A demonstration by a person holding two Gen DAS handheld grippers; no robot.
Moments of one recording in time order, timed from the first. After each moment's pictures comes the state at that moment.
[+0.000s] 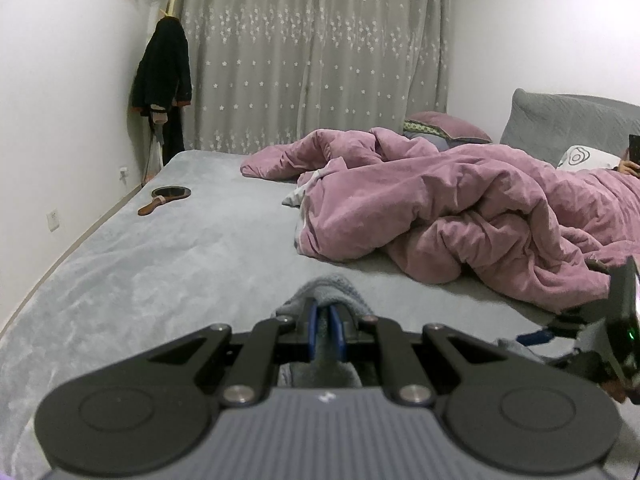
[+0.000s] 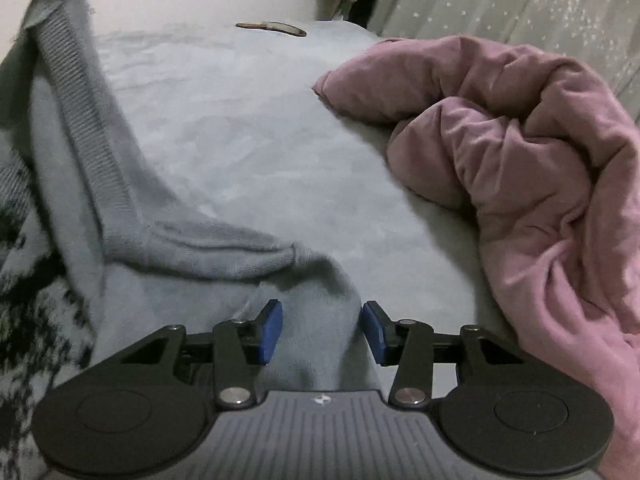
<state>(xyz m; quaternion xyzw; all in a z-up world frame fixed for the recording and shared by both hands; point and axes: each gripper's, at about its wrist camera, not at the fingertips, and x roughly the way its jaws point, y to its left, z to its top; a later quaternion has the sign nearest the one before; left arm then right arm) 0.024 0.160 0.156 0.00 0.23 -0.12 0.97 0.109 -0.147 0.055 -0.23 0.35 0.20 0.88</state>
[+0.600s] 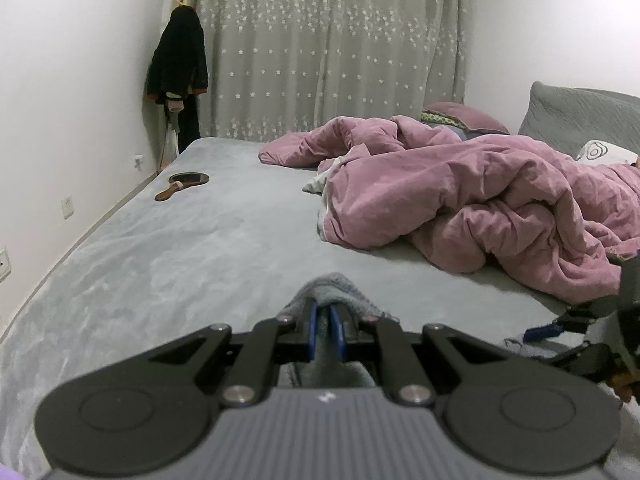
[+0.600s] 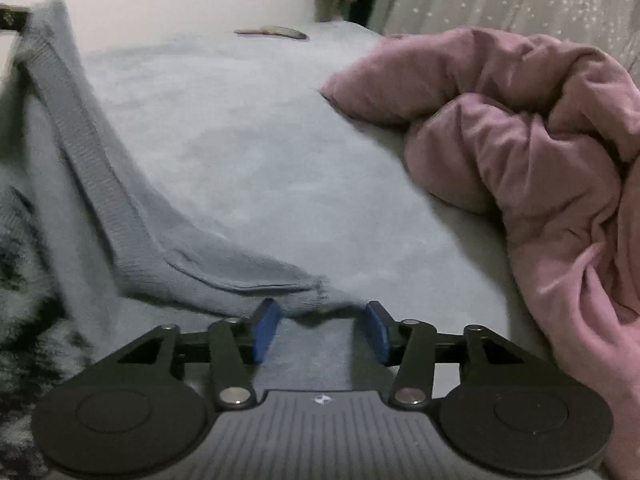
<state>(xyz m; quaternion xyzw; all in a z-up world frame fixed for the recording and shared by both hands) 0.032 0.174 0.144 0.00 0.25 -0.10 0.96 0.121 -0.141 0.049 -0.20 0.35 0.20 0.89</state>
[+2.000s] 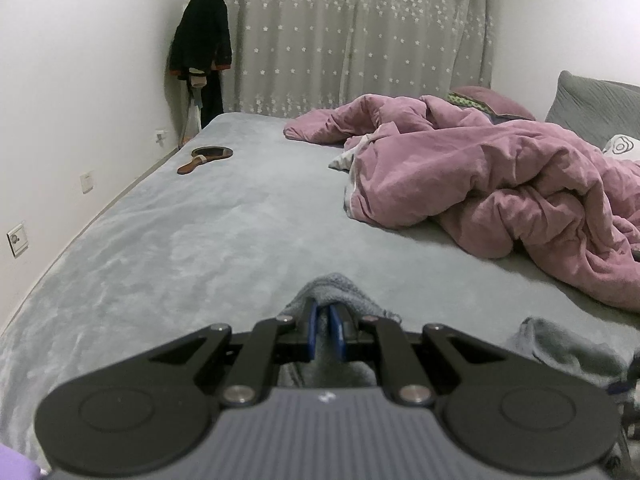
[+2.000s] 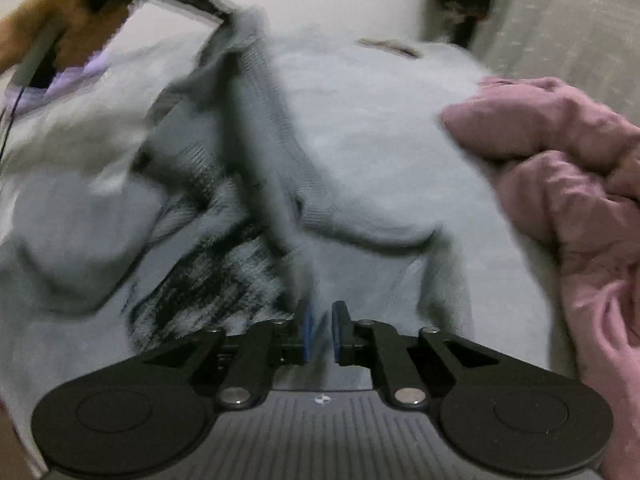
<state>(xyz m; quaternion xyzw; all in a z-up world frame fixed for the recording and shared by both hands) 0.042 0.185 0.133 -0.01 0.28 -0.06 0.96 0.027 -0.128 0.078 -0.25 0.33 0.33 0.85</state>
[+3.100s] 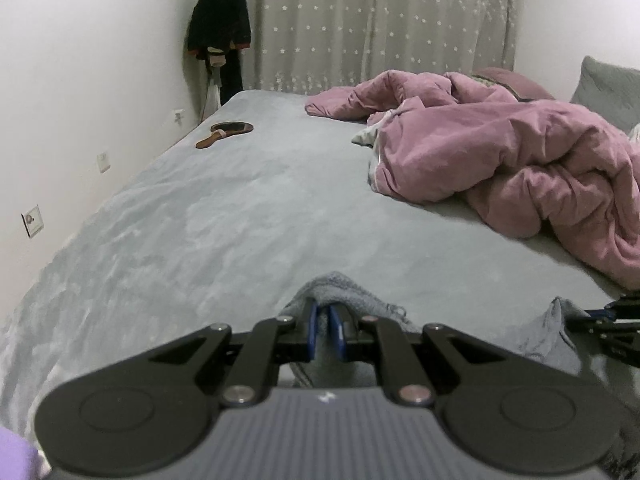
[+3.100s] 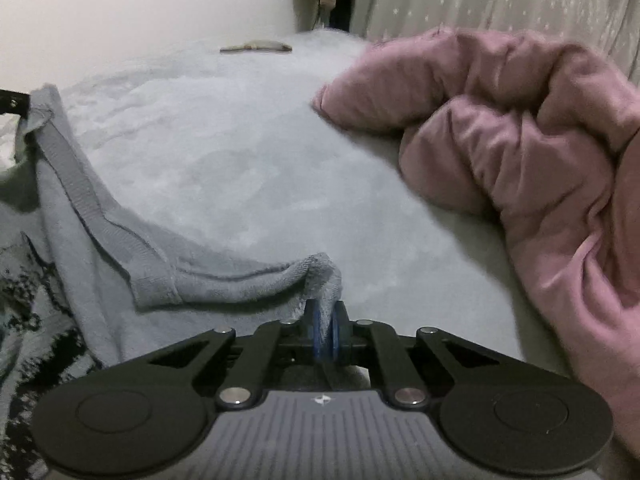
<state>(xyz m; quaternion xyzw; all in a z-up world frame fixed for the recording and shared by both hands) 0.053 0.191 0.114 -0.02 0.31 -0.02 0.95 0.107 -0.136 0.054 -0.18 0.34 0.20 0.90</state>
